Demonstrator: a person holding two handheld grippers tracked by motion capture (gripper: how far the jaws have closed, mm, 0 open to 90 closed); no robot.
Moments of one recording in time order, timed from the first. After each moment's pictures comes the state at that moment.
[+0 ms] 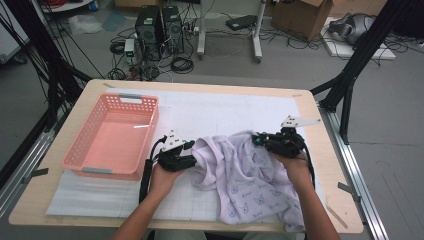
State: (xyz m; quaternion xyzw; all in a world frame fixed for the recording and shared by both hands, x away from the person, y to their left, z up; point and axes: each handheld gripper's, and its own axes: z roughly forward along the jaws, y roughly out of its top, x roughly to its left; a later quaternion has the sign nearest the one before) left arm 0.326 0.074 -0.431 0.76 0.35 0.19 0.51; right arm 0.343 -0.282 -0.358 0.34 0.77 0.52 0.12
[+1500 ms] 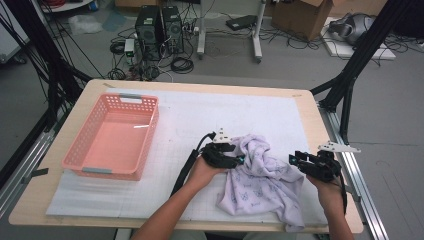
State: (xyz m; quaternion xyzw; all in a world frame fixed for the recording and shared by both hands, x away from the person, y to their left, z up) left arm 0.357 -0.043 -0.437 0.81 0.30 0.06 0.50; right arm 0.299 -0.375 -0.413 0.48 0.74 0.45 0.15
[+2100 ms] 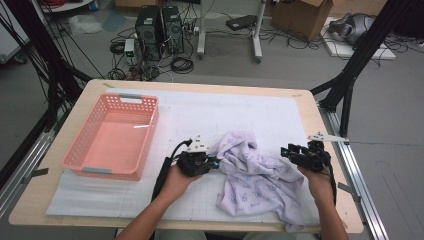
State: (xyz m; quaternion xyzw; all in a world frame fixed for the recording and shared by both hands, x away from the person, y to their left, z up) left arm 0.311 0.045 -0.427 0.82 0.29 0.08 0.48; right arm 0.328 -0.351 -0.407 0.49 0.74 0.44 0.14
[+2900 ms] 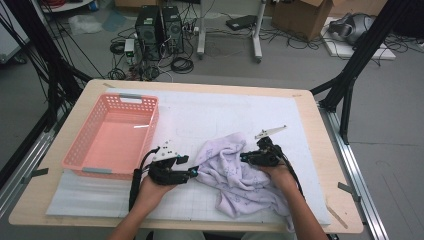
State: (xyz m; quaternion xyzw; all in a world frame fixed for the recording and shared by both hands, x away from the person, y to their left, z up) left arm 0.300 0.097 -0.425 0.78 0.35 0.11 0.51; right arm 0.359 -0.247 -0.428 0.37 0.84 0.40 0.02
